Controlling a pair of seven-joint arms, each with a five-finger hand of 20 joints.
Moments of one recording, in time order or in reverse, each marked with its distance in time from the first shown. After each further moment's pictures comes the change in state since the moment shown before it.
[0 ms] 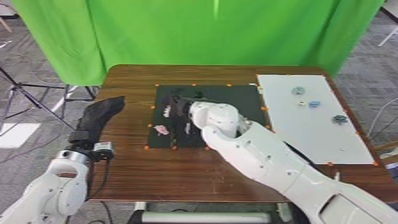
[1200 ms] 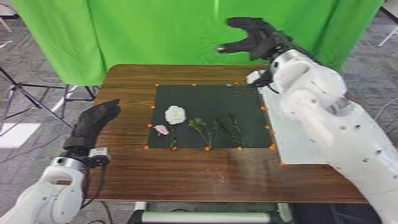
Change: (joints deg) left arm 4.6 -0.8 -3.3 -2.1 0.1 0.2 -0.7; right arm -7.1 23.2 25.4 -24.7 9.8 8.2 5.1
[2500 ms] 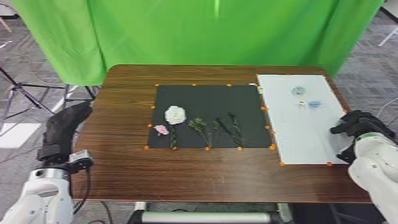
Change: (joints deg) left arm 6.3 -0.9 -4.3 -2.2 -2.2 11.0 7.8; right arm -38.1 11.3 25.7 6.9 -3.9 3.3 18.8
